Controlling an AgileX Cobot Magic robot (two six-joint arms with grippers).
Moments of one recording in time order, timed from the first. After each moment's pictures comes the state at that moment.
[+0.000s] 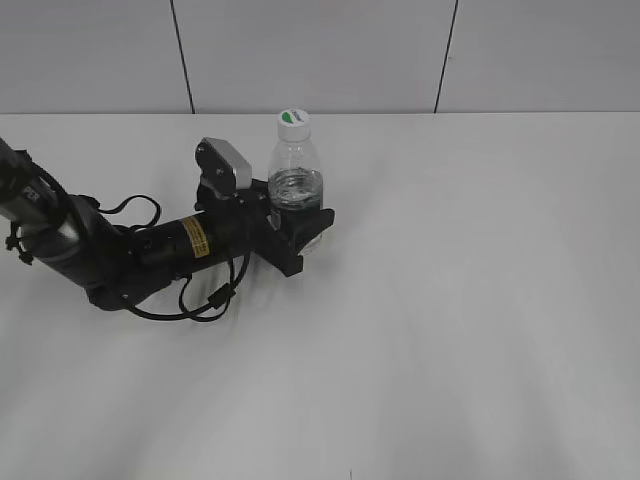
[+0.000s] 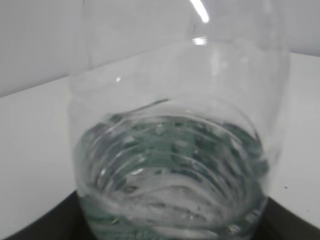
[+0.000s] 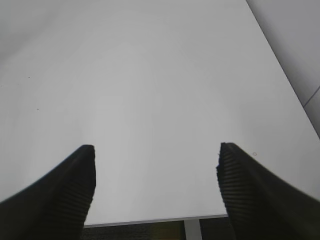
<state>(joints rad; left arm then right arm) -0.35 2.41 -1.12 0.71 -1.16 -0.29 0.03 -0.01 -0.52 -0.04 1.09 -0.10</state>
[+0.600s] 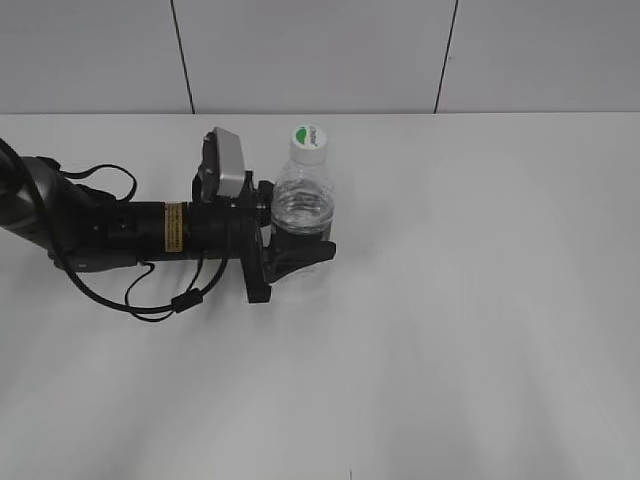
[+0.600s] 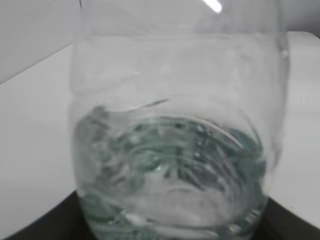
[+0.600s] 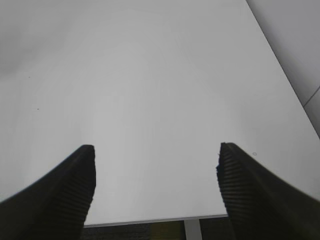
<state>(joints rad) -0.28 2.32 -1.12 1.23 -1.18 -0.39 0.03 -0.01 -0.52 -0.04 1.09 -0.10</state>
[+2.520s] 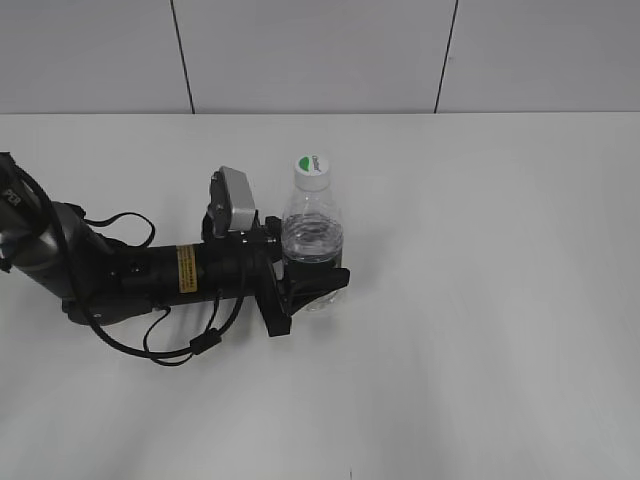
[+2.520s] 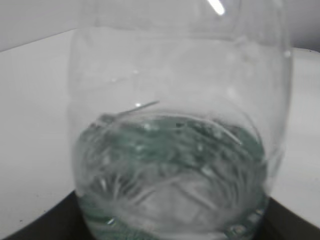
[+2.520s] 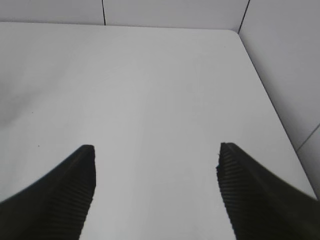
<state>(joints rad) -0.35 2.37 -1.01 1.04 -1.24 -0.34 0.03 0.11 -0.57 -0.04 0.94 -0.14</state>
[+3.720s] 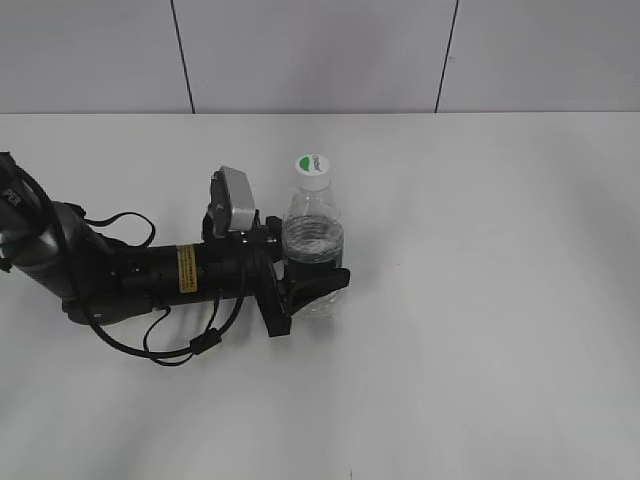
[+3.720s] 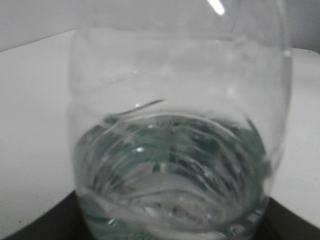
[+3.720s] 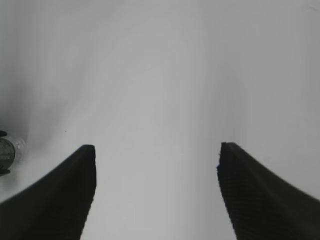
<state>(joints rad) -0.35 2.37 -1.01 1.05 -1.24 -0.34 0.03 1.57 -1.66 0.12 1.20 -0.16</state>
